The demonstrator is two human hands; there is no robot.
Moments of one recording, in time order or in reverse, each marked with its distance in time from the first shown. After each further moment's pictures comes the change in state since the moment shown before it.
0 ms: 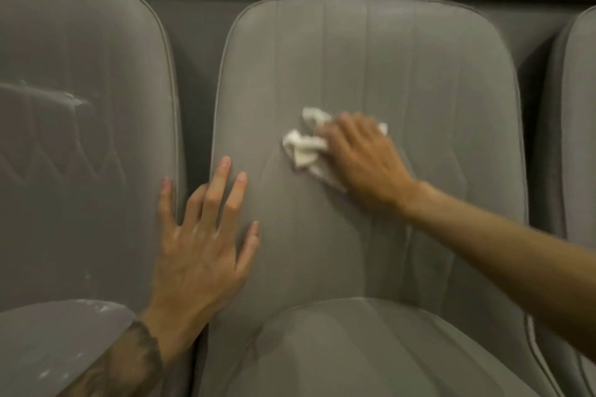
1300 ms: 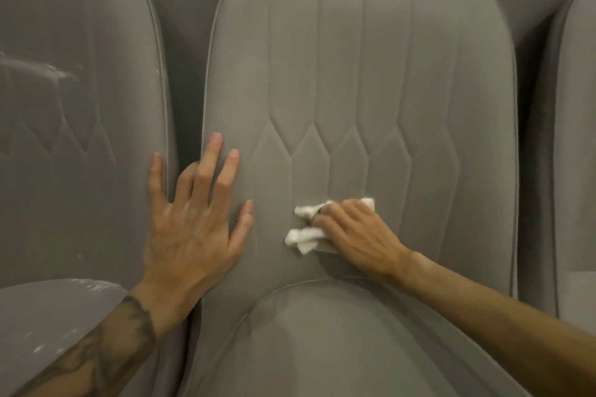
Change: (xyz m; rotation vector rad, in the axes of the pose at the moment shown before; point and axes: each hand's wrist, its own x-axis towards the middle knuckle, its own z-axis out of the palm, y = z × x) left_hand 0.000 0.001 -0.002 0.014 0.006 -0.003; right_hand -0.122 -0.054 0.024 0.123 -0.218 -0.150
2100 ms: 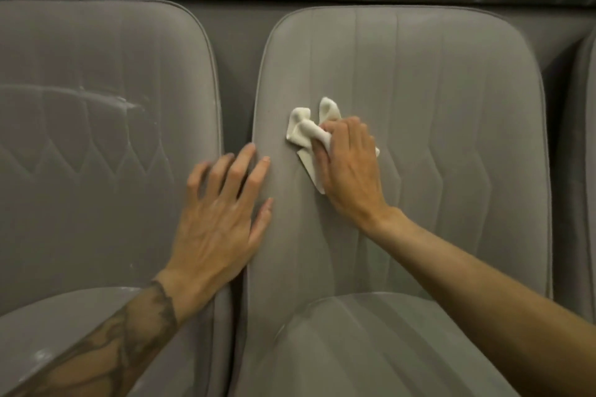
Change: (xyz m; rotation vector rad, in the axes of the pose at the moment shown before) left_hand 0.026 -0.039 -0.016 -0.034 -0.032 0.097; right_hand 0.149 -0.001 -0.036 0.102 0.442 0.523
